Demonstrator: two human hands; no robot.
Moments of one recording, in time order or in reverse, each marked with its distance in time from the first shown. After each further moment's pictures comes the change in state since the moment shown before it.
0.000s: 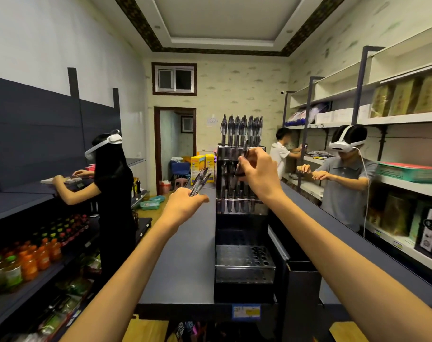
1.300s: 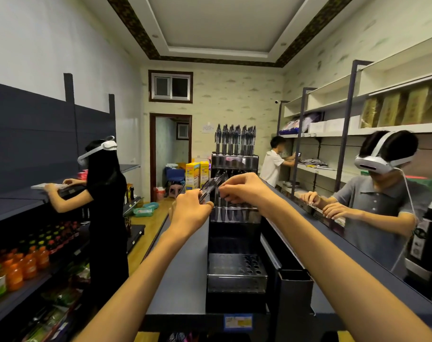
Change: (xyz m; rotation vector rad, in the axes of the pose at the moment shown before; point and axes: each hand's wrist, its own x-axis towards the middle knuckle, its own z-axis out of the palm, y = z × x) left_hand -0.026 0.041 0.016 0.300 0.136 0.191; right_hand -0.007 -0.007 -0.010 0.123 -0.484 0.307
